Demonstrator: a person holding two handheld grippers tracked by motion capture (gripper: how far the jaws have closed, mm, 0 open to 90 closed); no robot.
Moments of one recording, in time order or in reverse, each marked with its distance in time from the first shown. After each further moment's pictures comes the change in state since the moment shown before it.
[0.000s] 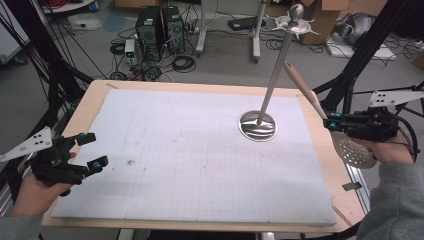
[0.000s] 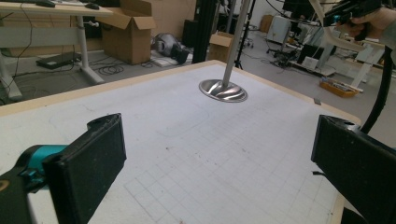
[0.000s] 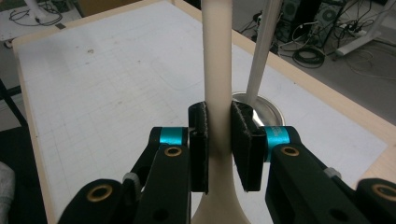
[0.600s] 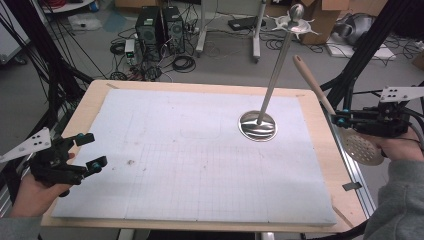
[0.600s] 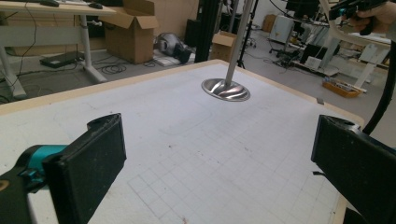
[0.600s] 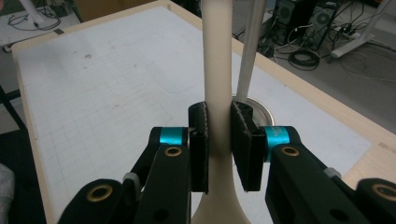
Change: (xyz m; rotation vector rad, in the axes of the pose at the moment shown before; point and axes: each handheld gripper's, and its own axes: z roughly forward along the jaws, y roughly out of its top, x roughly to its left) left arm 0.001 -0.002 -0.002 0.002 0.010 -0.005; right arm -0.012 0.004 -0.015 -0.018 -0.010 0.009
